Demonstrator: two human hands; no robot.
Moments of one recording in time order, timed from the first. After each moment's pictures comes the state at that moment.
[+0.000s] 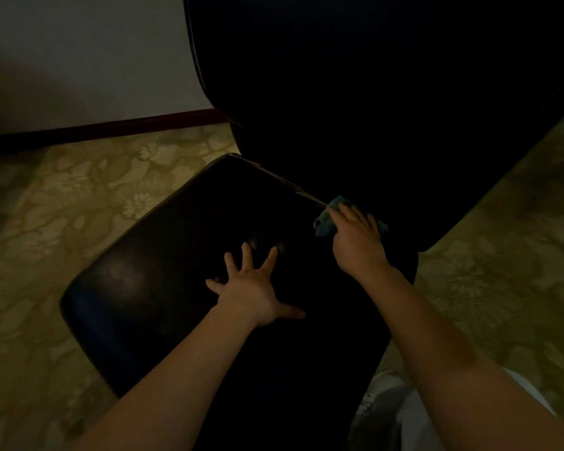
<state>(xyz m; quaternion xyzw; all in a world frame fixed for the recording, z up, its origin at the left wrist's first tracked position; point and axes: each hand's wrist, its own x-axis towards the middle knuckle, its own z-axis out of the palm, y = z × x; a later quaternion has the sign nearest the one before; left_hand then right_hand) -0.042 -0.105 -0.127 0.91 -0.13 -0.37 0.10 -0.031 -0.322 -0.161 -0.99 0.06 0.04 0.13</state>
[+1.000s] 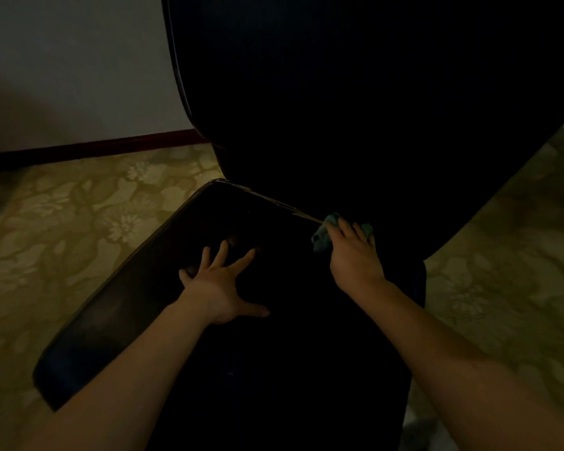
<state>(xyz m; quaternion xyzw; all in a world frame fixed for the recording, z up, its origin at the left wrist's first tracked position) 0.033 -0.046 -0.139 0.94 -0.18 -0.30 0.07 0.001 -0.307 -0.165 -0.99 0.08 0.07 0.13</state>
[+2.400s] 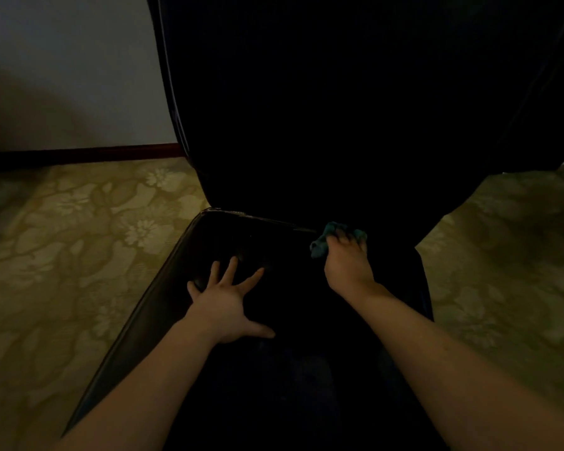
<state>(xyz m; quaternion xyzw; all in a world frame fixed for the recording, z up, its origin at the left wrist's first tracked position) 0.034 -0.016 -0.134 0.95 -0.16 -0.26 0.04 0.052 -0.268 -0.159 -0.99 0.05 0.04 0.12</state>
